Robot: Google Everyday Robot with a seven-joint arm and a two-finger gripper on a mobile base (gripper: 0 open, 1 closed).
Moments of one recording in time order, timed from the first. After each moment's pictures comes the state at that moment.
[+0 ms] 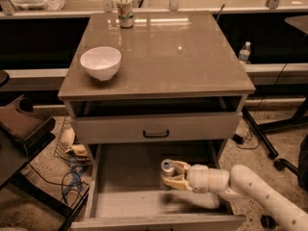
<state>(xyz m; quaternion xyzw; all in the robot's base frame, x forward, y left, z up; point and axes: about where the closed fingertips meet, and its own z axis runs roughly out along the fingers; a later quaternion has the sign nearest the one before) 0.489 -0.054 0.525 -0.44 0.59 0.44 0.51</state>
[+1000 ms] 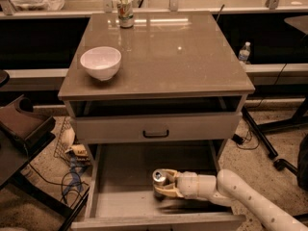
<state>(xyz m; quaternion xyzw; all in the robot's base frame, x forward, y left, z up) 0.483 -0.023 0.457 -0.49 0.56 0.44 0.51</state>
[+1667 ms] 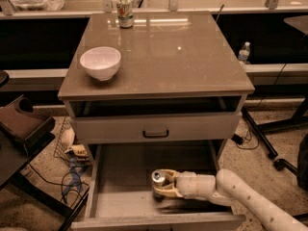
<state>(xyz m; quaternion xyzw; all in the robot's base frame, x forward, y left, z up) 0.482 -0.018 0.457 -0.49 0.56 0.44 0.51</state>
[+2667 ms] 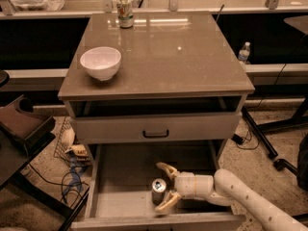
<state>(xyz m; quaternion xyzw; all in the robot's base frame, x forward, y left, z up) 0.480 -0.013 0.458 -0.49 0.55 0.45 0.50</state>
